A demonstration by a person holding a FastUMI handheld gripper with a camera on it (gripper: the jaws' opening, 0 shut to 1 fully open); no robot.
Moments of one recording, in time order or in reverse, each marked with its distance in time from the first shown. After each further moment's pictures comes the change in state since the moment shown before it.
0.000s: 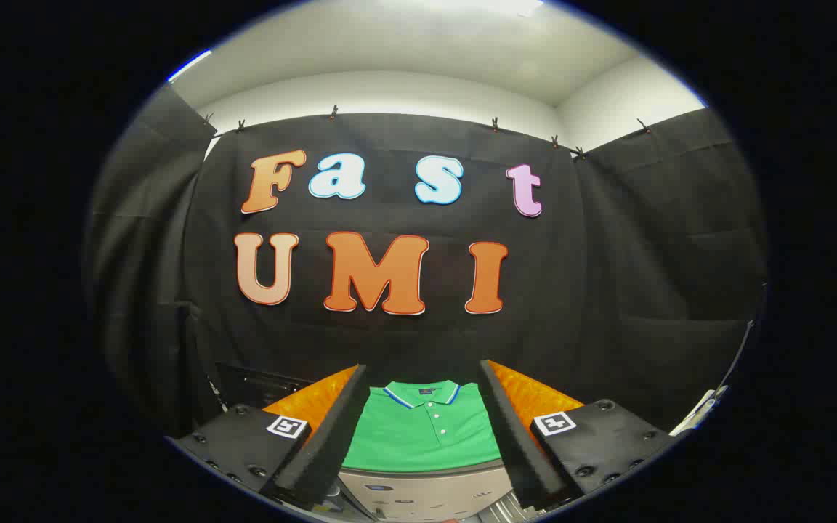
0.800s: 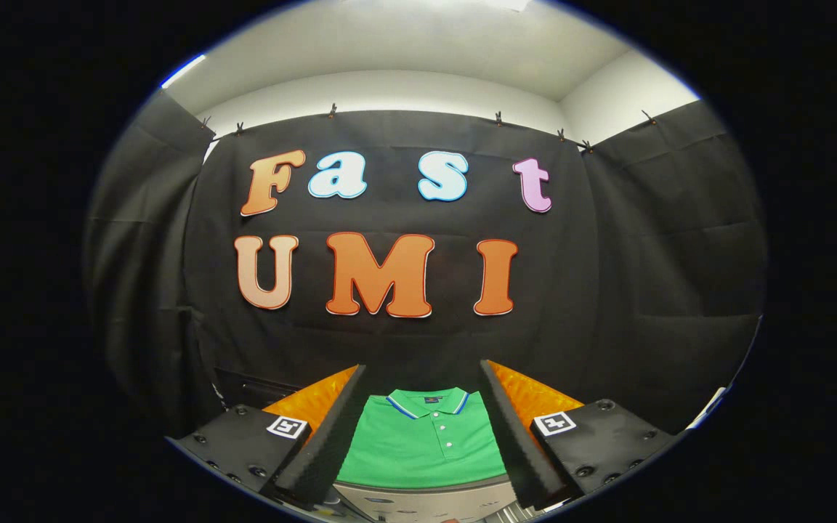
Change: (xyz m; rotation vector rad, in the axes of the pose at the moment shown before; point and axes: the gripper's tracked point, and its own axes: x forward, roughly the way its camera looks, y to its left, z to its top) arm 0.043 -0.006 -0.005 0.011 0.006 0.030
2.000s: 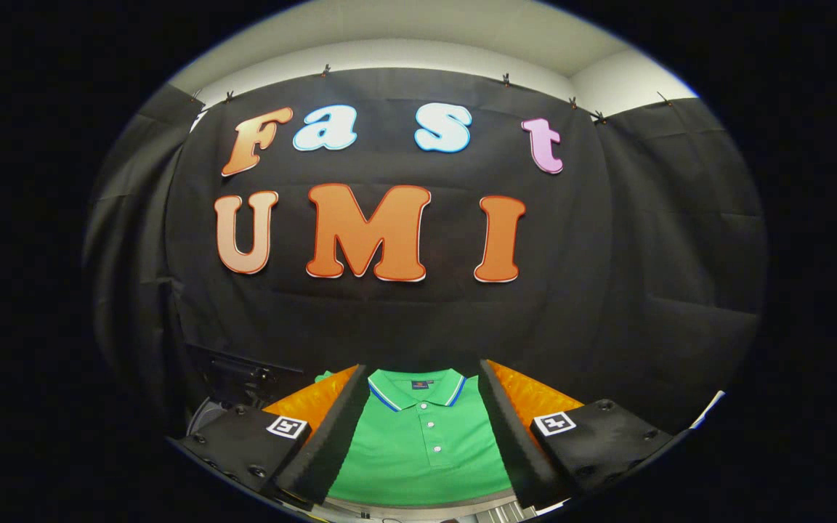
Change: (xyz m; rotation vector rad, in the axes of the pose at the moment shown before) arm 0.107 -0.025 -0.069 -0.016 0.179 -0.009
